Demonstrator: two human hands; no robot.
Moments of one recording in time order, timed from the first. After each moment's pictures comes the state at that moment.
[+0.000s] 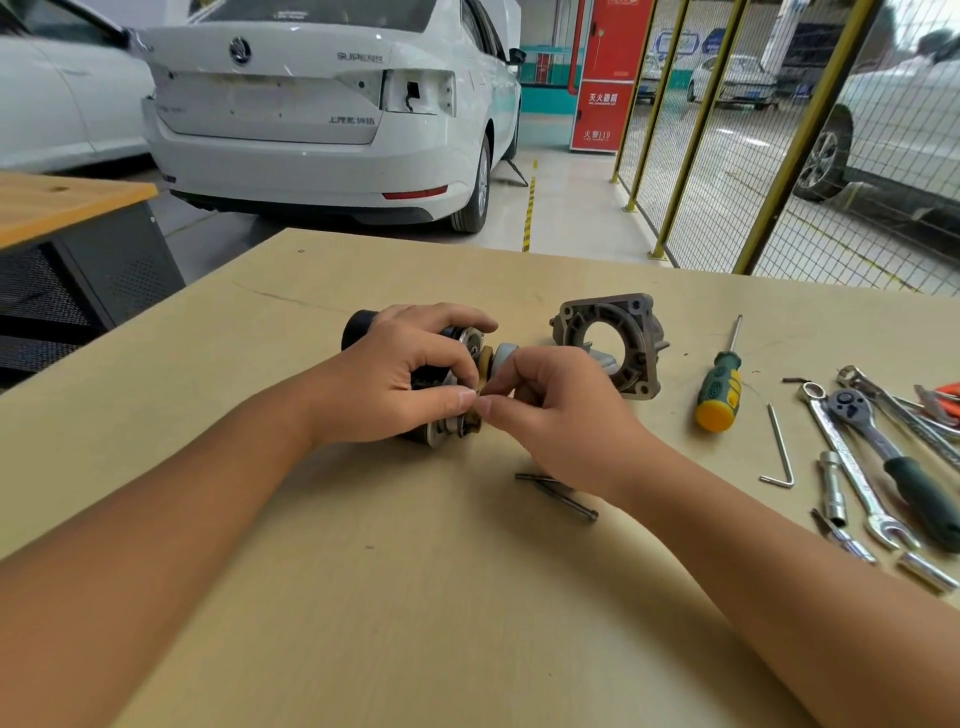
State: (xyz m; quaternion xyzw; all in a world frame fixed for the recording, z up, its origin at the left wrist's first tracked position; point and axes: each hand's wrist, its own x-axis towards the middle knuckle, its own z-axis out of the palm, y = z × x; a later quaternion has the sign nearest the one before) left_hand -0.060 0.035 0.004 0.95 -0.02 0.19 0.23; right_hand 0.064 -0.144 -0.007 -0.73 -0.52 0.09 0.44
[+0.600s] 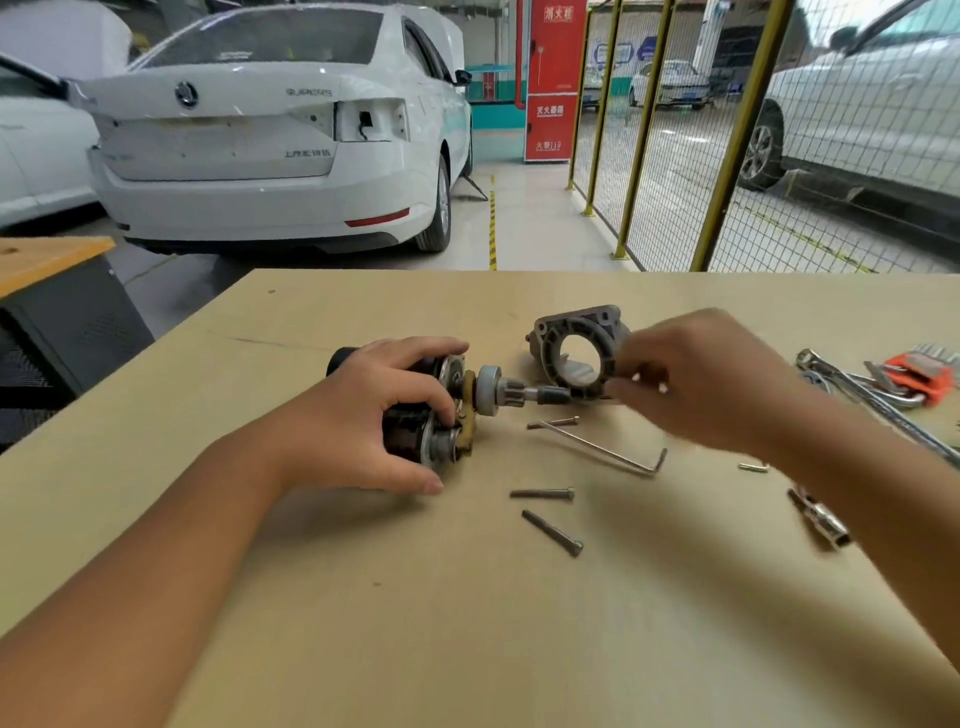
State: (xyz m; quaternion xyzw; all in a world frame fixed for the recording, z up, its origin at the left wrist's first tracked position) left_hand -0.071 0.048 0.010 0.97 -0.04 0.13 0.21; right_hand 0.137 -0.220 0.037 -0.82 -0.53 -0.16 0.13
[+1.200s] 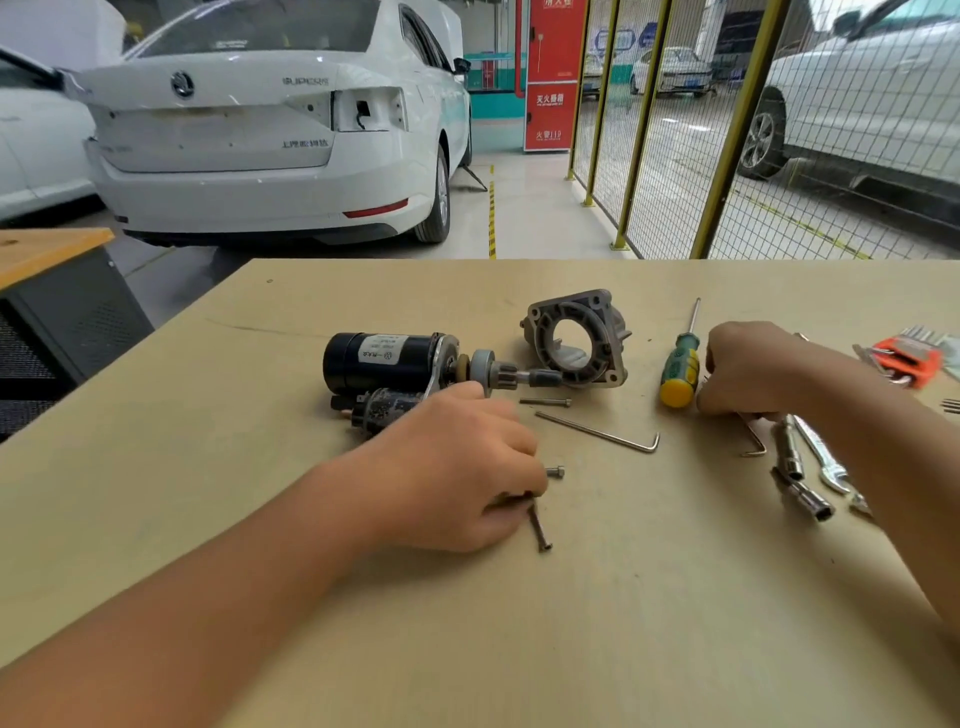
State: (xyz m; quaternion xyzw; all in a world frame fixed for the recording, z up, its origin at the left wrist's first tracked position) left_hand -0.060 -0.041 0.001 0.96 -0.23 0.17 -0.04; right_hand 0.193 -0.240 0.025 -0.97 -0.23 0.08 0.04
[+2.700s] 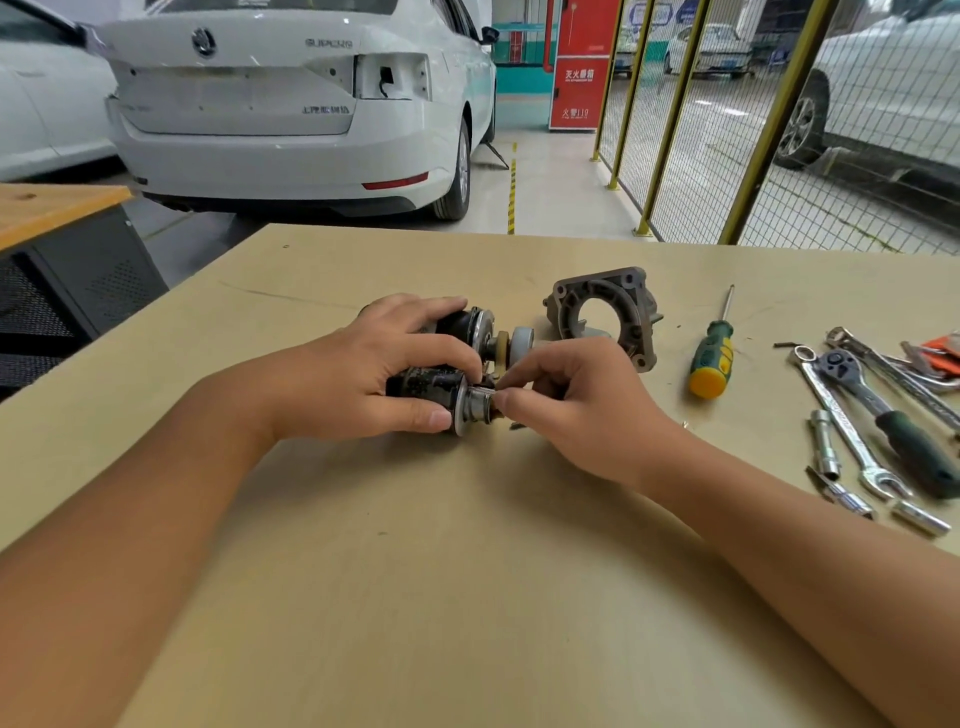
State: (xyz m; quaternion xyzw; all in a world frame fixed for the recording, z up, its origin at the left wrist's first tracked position) left_hand -0.080 0.045 0.021 0.98 -0.01 0.04 0.17; right_hand 0.067 -0.160 -0.012 -0.72 -0.52 0.06 0.46
